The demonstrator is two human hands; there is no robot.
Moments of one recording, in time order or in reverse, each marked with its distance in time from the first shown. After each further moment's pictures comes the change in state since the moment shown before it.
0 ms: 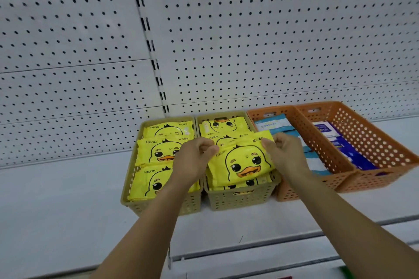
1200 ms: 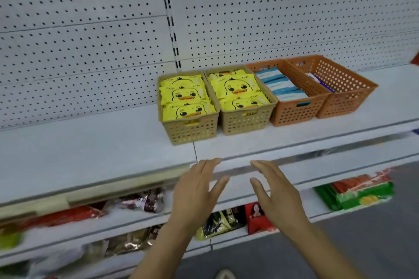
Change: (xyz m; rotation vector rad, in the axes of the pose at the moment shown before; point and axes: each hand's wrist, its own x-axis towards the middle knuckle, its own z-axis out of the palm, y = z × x) left_hand -0.264 -0.076 -0.037 0.406 -0.073 0.299; right_hand -0.306 0.054 0.025 -0.421 -0.075 -0.317
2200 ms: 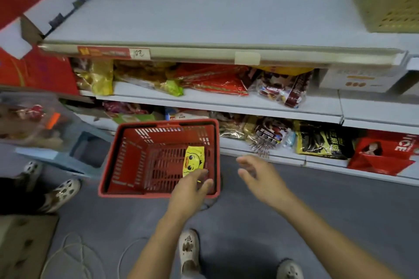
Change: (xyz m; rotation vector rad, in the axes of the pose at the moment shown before) left_hand -0.451 -0.281 -0.111 -0.244 -0.169 -0.826; right_hand -0.255 -0.299 0.271 0.283 -0.789 0.002
